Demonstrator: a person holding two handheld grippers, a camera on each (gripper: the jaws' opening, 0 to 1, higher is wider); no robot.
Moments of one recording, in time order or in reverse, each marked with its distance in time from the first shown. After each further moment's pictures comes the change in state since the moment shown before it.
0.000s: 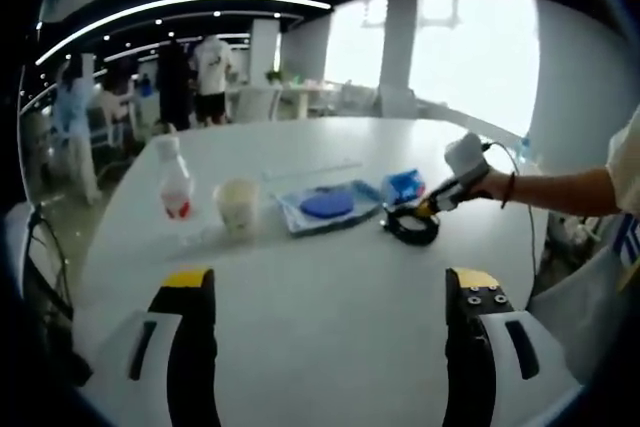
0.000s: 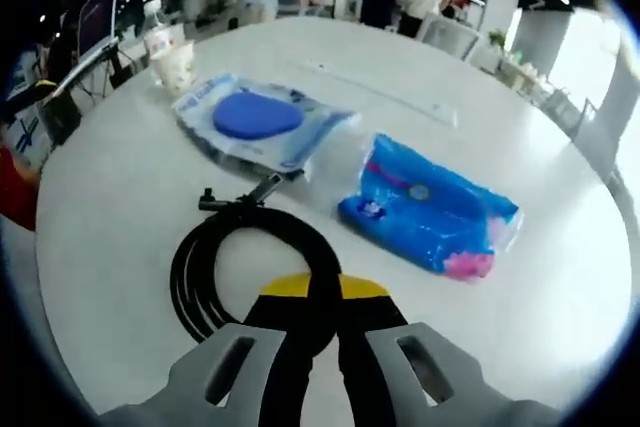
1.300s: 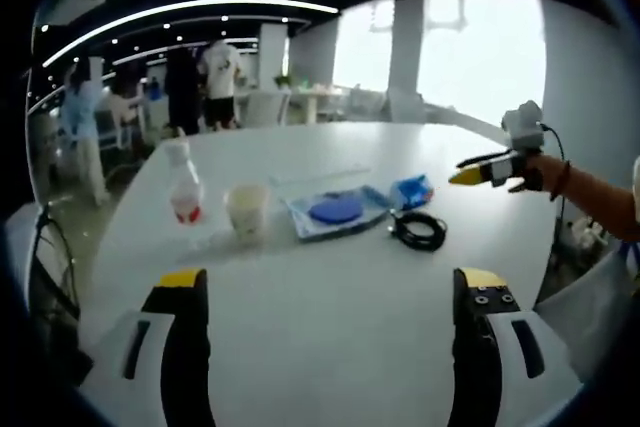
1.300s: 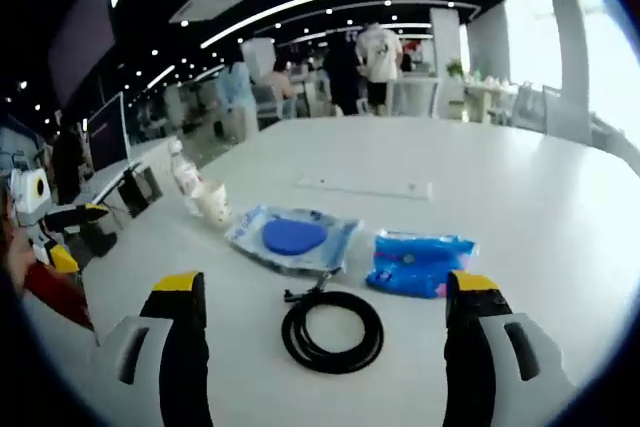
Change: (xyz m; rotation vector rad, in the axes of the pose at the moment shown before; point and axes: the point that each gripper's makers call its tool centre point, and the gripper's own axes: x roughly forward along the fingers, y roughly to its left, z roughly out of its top) left arm -0.003 0.006 0.007 -0.010 -0.029 0.045; right arm -0.124 0.029 0.067 0.253 -0.398 0.009
